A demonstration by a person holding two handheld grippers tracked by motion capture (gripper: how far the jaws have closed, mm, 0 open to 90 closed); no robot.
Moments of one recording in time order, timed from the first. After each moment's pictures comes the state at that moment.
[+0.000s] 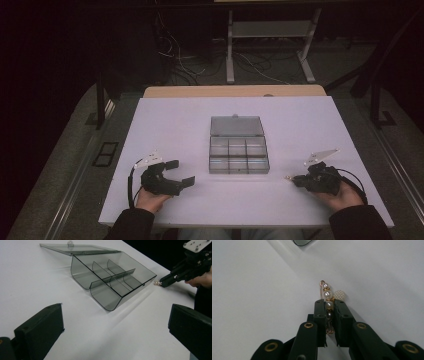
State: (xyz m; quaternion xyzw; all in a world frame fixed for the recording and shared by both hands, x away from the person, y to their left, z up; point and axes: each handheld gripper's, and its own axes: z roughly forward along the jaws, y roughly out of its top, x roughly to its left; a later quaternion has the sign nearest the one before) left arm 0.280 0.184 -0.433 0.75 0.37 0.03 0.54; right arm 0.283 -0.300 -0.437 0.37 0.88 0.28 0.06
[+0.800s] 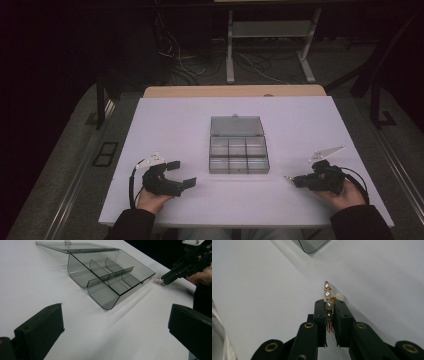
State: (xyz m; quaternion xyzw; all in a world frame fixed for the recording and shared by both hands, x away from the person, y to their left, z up) left arm 0.279 0.182 -0.434 0.76 0.37 0.03 0.54; right arm 0.286 -0.308 -0.433 0.38 0.87 0.32 0.01
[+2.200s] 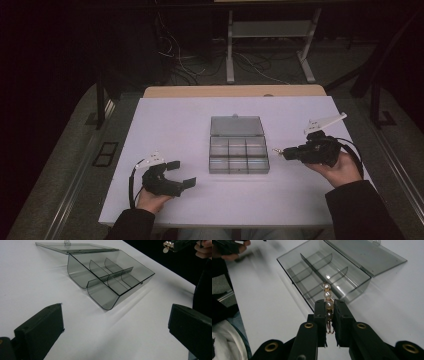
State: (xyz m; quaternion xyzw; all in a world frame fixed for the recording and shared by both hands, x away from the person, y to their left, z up) left arm 0.279 0.182 -0.434 0.76 0.37 0.03 0.54; right arm 0.319 -0.276 -0.348 0.33 0.86 0.38 0.03
